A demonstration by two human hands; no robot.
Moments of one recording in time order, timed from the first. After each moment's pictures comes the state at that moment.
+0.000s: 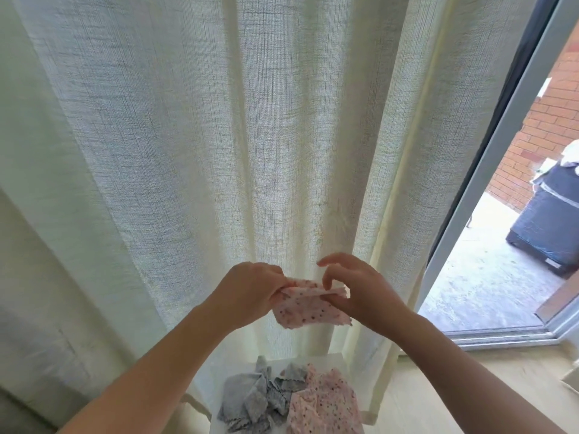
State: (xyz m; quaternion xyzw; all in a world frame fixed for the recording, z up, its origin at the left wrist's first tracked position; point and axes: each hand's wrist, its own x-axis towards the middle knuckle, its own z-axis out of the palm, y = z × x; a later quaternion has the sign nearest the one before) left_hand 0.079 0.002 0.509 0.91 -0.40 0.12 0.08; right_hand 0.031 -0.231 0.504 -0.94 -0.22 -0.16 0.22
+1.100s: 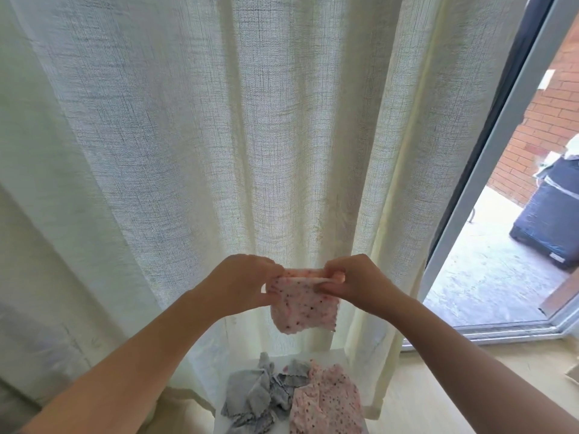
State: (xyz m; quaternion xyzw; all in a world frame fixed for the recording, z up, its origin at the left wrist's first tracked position) left_hand 0.083 0.015 0.525 0.91 -0.40 0.06 0.06; right_hand 0.046 -0.230 0.510 -0.93 -0.16 -0.06 0.34
